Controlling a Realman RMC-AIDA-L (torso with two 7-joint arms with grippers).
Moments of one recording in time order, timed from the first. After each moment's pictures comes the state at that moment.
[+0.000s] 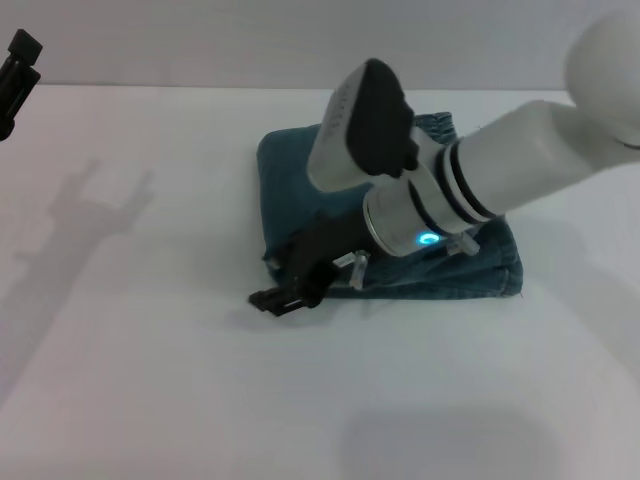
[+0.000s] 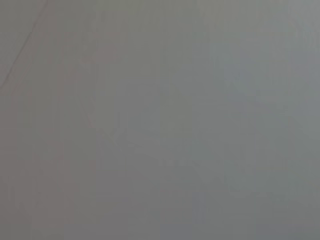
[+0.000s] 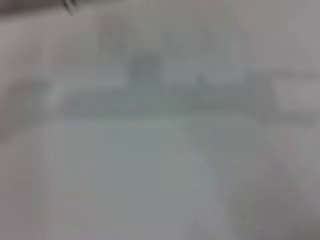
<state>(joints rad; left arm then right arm) -0.30 -2.06 1.19 0.35 0.46 1.38 -0.83 0.92 2.08 -1.74 -0.66 -1.82 -0.96 1.92</state>
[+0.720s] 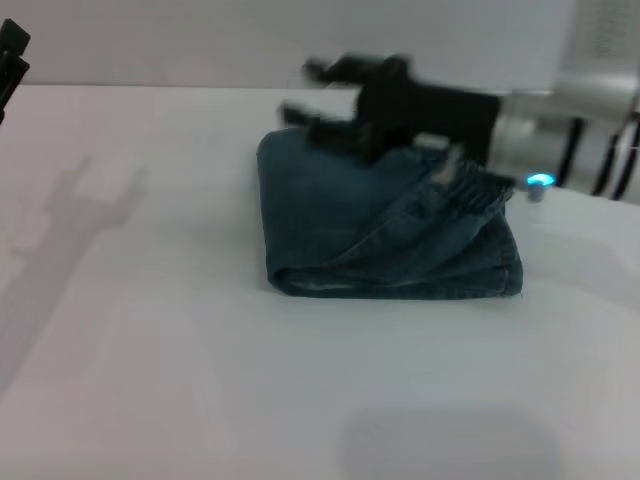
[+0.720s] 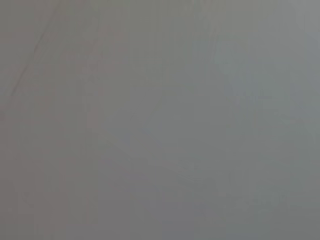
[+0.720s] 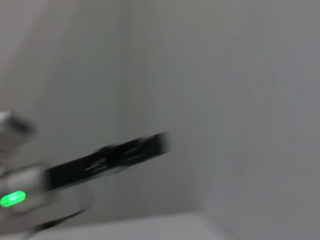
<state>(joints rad) -0.31 -2.06 1.17 0.35 0.46 1.38 -0.81 0.65 2.08 -1.38 -0.65 -1.20 -1.12 1.14</state>
